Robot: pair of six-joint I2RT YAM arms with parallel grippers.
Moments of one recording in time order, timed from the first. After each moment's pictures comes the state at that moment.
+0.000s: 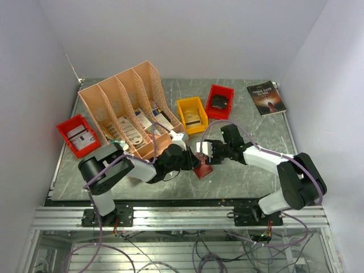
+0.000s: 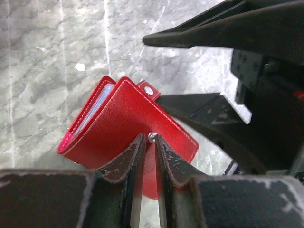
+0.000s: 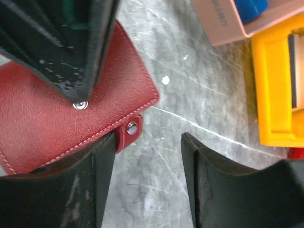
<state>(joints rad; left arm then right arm) -0.96 1.74 0.61 0.74 -0.02 -0.83 0.46 1.46 0.64 -0.11 -0.54 -1.16</state>
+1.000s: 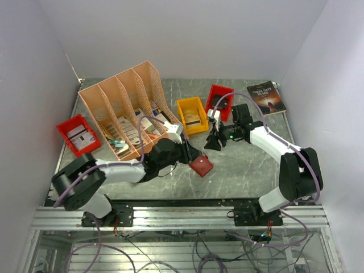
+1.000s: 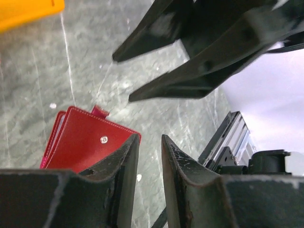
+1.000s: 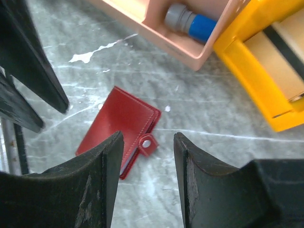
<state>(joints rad) -0.94 1.53 0.60 0.67 0.01 -0.78 0.29 1.53 0.96 -0.35 -0.85 -0.64</state>
